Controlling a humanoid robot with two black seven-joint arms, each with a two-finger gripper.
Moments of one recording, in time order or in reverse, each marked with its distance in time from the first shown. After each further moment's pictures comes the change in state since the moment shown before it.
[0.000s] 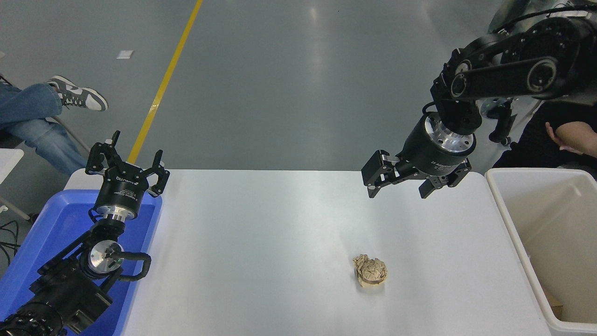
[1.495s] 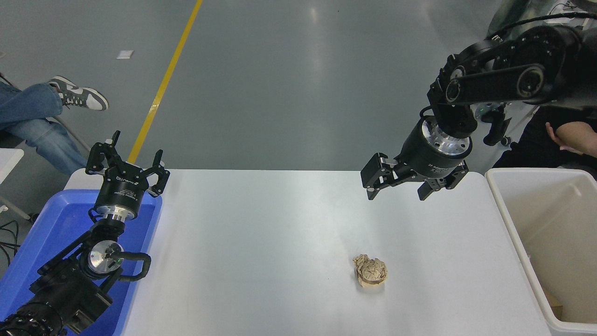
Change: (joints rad) left arm 0.000 0.000 0.000 0.000 0.000 0.000 0.000; right arm -0.045 0.003 0.000 -0.037 0.002 -0.001 0.001
